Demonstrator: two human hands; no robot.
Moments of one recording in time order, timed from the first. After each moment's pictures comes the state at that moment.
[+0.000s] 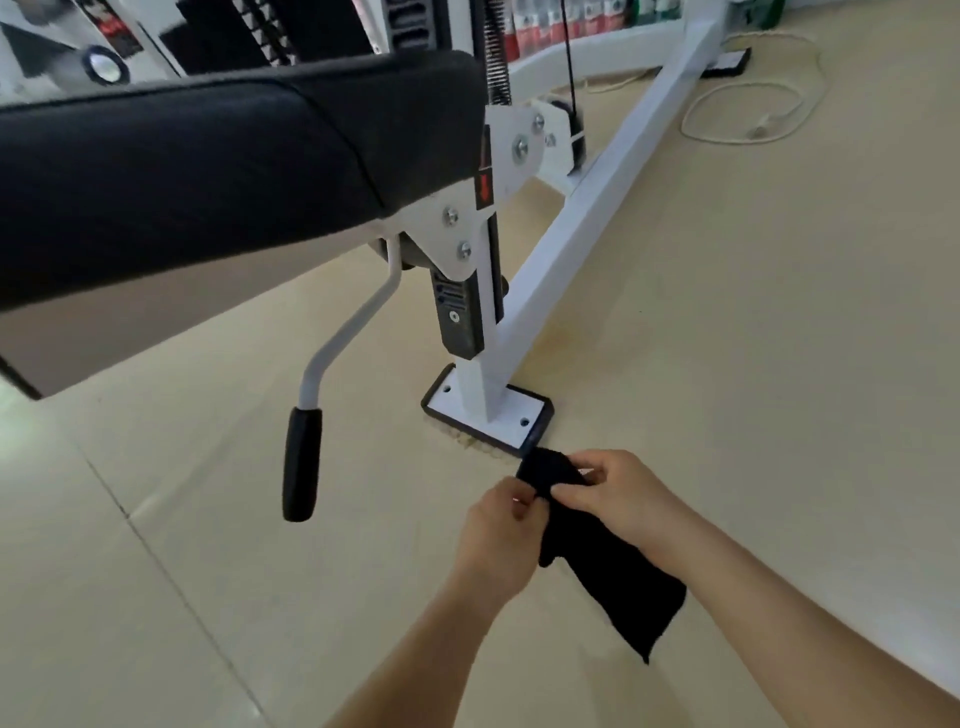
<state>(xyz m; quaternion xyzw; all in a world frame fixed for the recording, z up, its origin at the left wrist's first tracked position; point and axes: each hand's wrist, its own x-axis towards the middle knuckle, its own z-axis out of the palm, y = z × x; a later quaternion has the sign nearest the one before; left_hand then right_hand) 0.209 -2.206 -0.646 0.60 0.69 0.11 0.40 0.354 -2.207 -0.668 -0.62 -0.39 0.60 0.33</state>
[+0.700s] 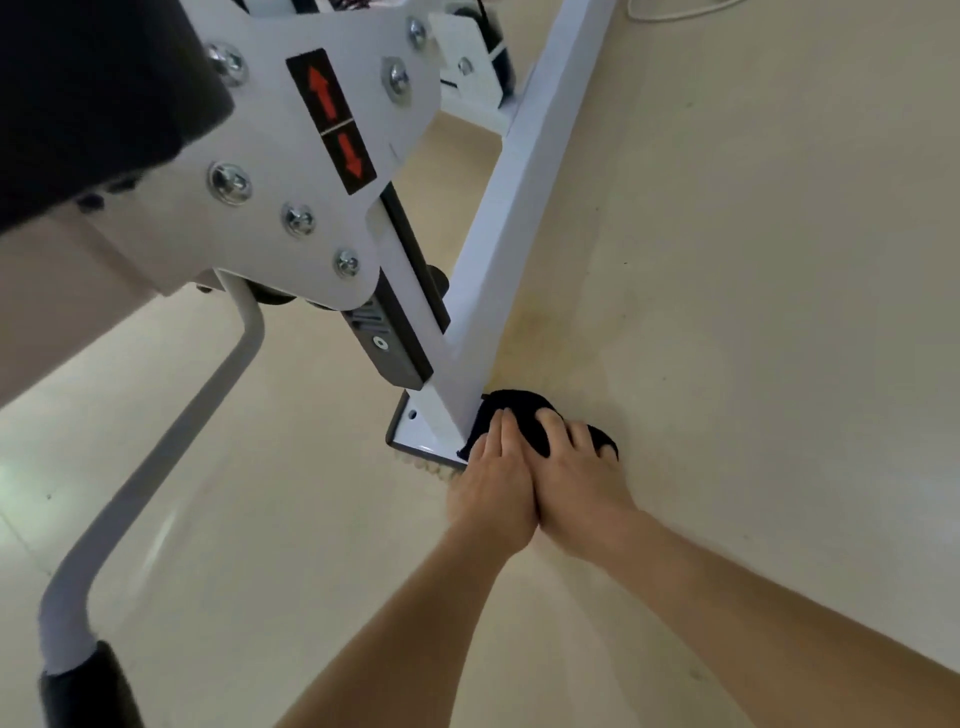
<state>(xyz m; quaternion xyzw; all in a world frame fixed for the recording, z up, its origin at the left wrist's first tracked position) 0.222 -2.077 -0.732 0.79 0.57 -0.17 0.15 0.318 -2.121 -0.762 -0.71 -0.65 0.25 0.09</state>
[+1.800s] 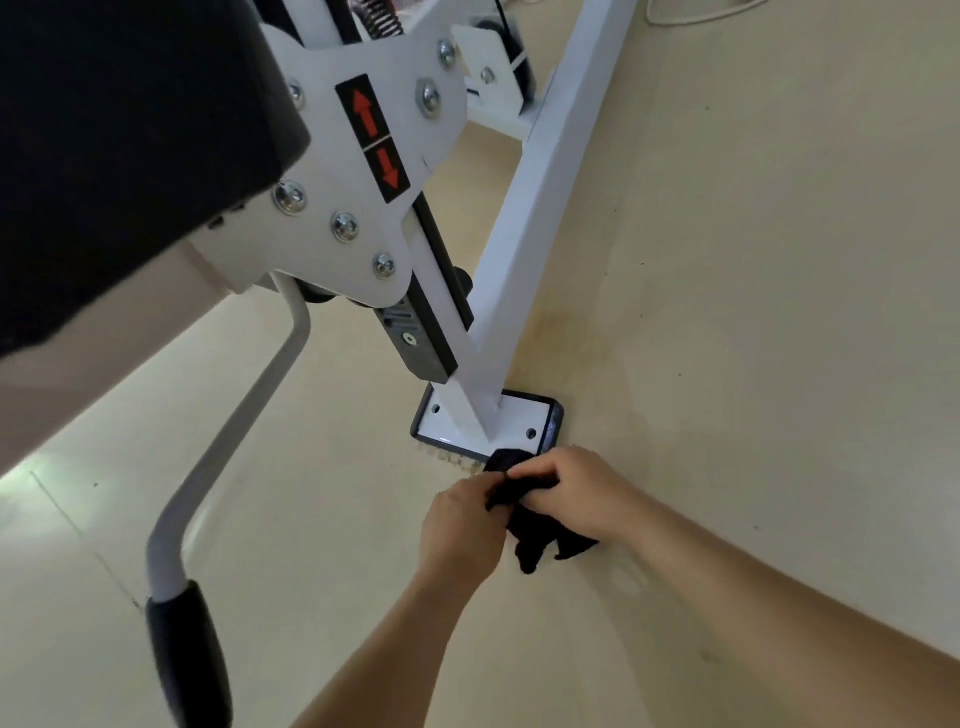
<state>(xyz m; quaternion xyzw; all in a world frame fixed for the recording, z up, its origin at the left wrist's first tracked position) 0.177 -2.101 -0.697 0.71 0.66 -0.09 0.22 0.327 -2.125 -0.732 -0.57 -0.55 0.54 0.28</state>
